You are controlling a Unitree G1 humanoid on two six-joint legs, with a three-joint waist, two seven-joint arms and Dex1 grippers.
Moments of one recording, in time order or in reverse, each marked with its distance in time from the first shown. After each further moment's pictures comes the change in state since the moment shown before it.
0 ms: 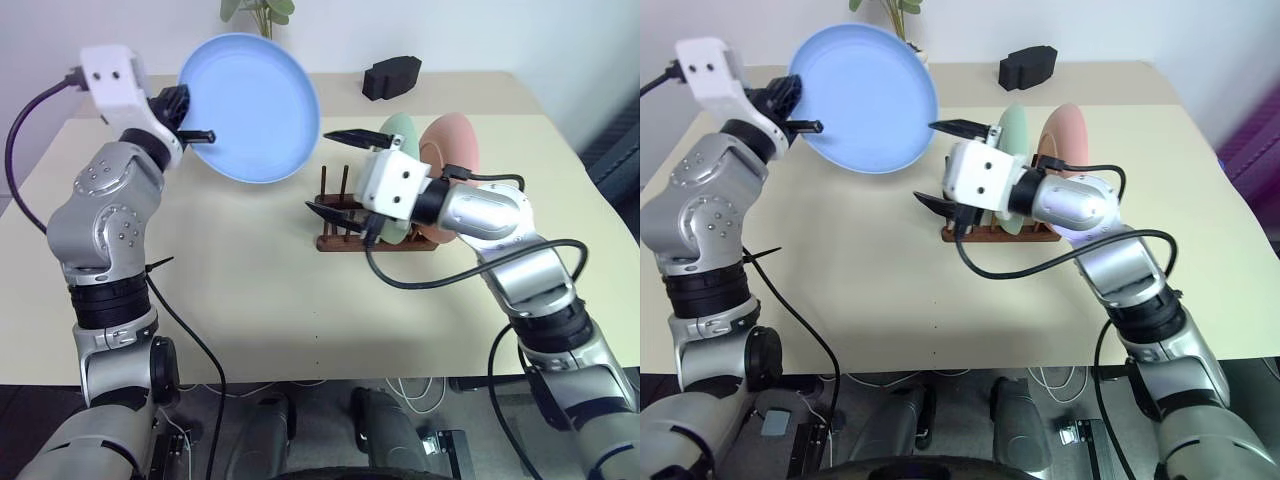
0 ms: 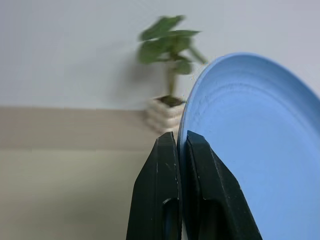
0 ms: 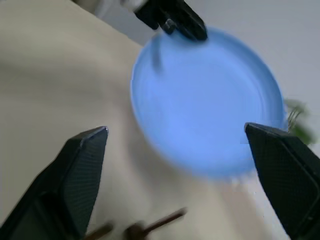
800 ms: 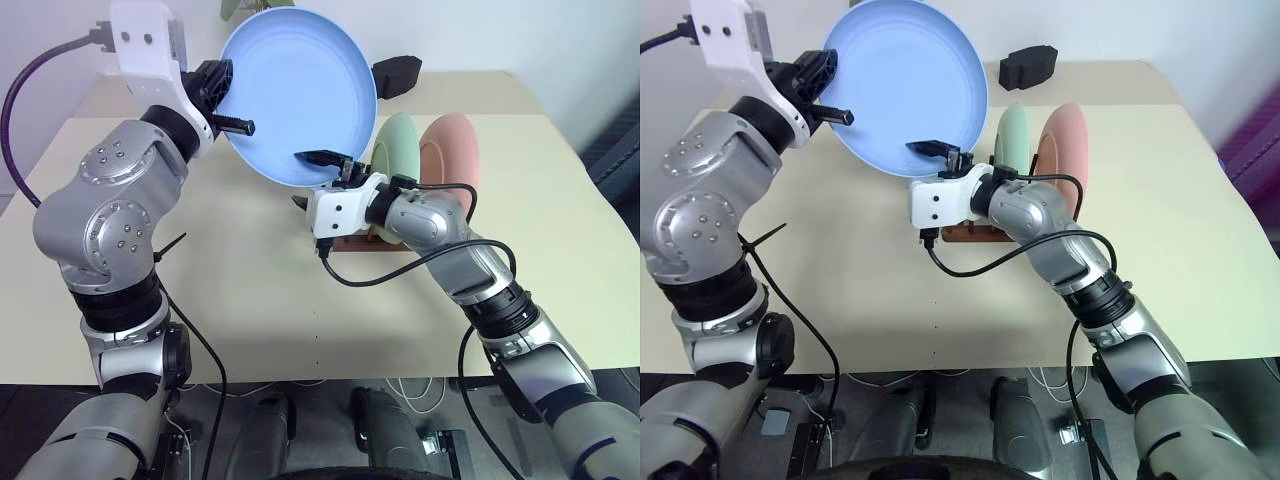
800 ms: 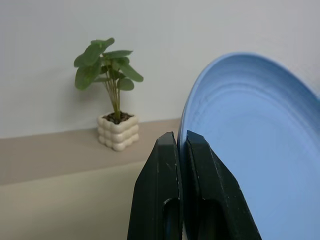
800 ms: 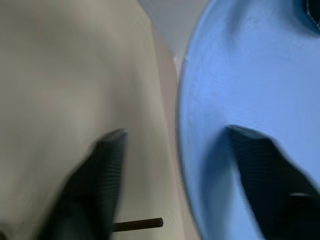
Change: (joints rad) left arm -0.069 -0.044 -0.019 -0.242 -0.068 0.267 0.027; right arm -0.034 0.126 0.088 0.218 -0.380 -0.192 -0.082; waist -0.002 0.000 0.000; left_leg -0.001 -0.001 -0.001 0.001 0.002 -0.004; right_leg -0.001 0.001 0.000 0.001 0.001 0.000
